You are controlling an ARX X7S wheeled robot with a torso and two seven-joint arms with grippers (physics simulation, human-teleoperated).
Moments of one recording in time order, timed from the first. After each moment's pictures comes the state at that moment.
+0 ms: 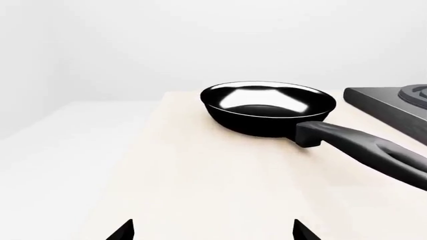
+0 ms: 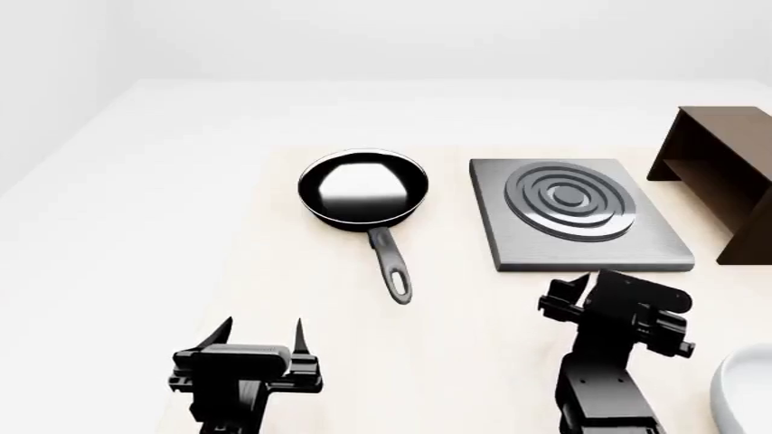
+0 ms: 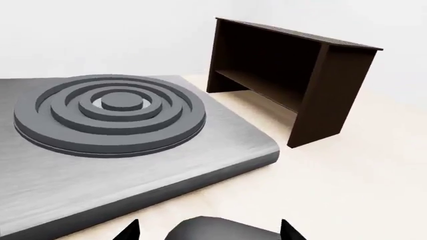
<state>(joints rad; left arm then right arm) -0.11 -0.27 0.31 -0.11 -0.30 0.04 -0.23 0.53 0.24 -0.14 0.61 0.20 0.07 0.58</state>
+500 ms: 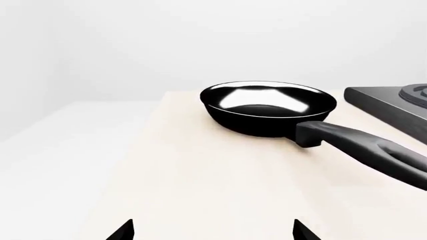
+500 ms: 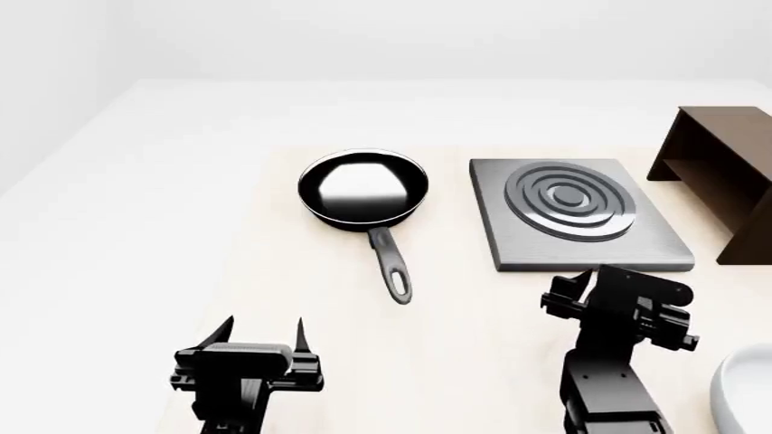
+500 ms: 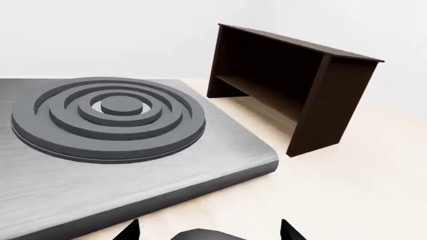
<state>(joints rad) -0.12 -0.26 0.32 -0.13 -0.30 0.05 -0.24 0.55 0.26 -0.16 0.63 0.19 0.08 0.57</state>
